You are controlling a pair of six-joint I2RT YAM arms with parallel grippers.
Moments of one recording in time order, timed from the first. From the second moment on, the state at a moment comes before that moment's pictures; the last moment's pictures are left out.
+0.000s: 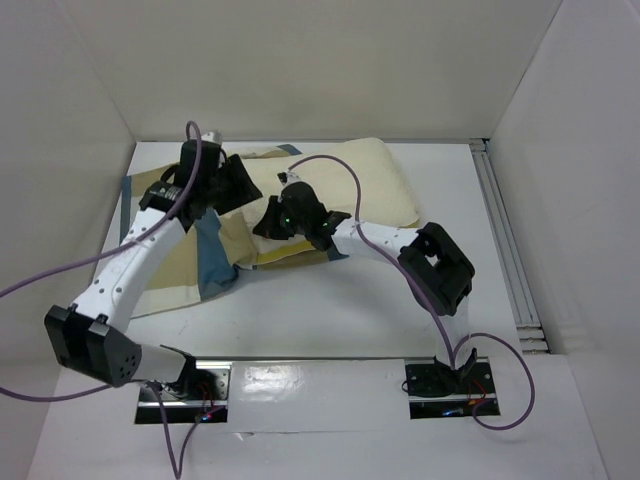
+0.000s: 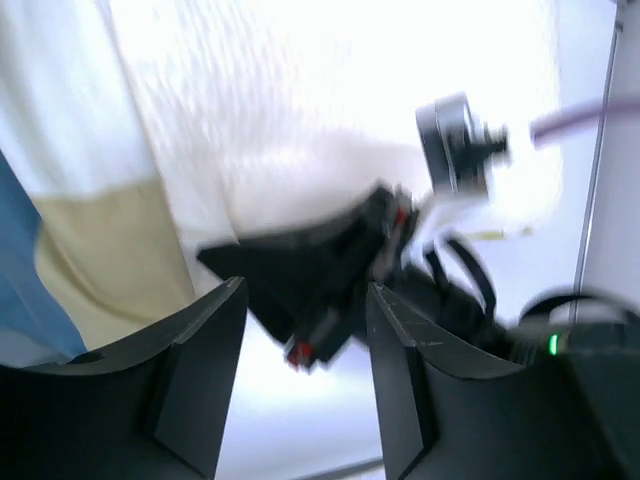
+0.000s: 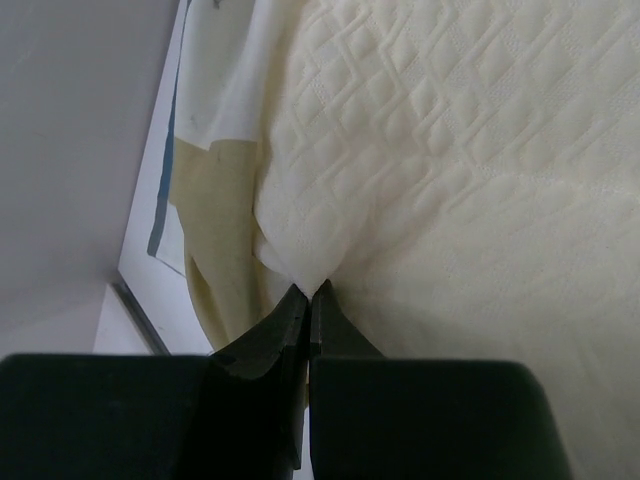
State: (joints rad) left arm -0.33 1.32 1.35 -0.70 0.02 -0.68; right arm 0.82 1.97 1.40 0.13 -0.12 0.78
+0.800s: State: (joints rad) left arm -0.10 2.06 1.93 -0.85 -0.18 -0.69; right arm 0.83 2.00 1.41 0.13 -0.15 0.75
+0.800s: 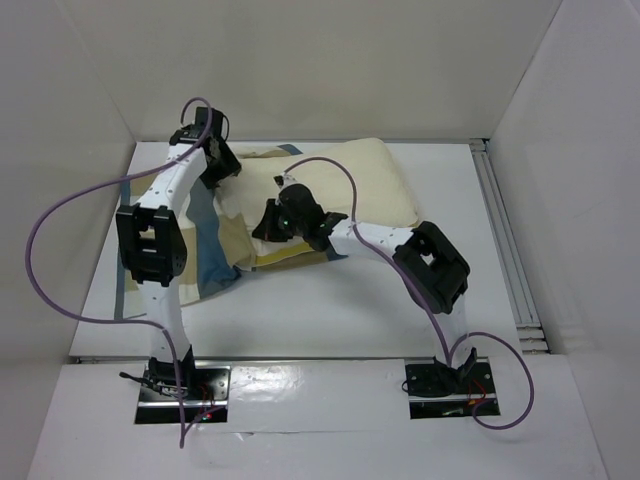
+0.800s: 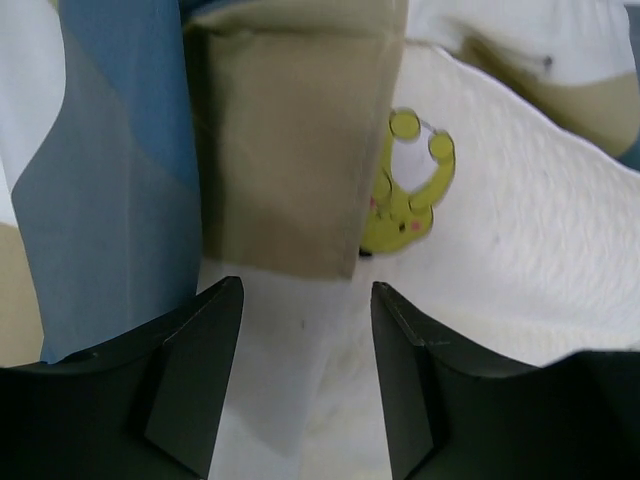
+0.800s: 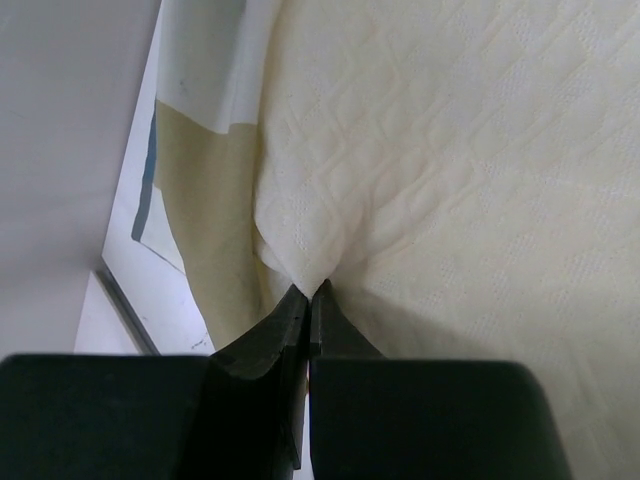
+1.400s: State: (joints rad) left arm -0.08 2.24 2.13 -0.88 -0.19 -0.67; right arm 0.84 2.04 1.44 0.13 -0.15 0.72
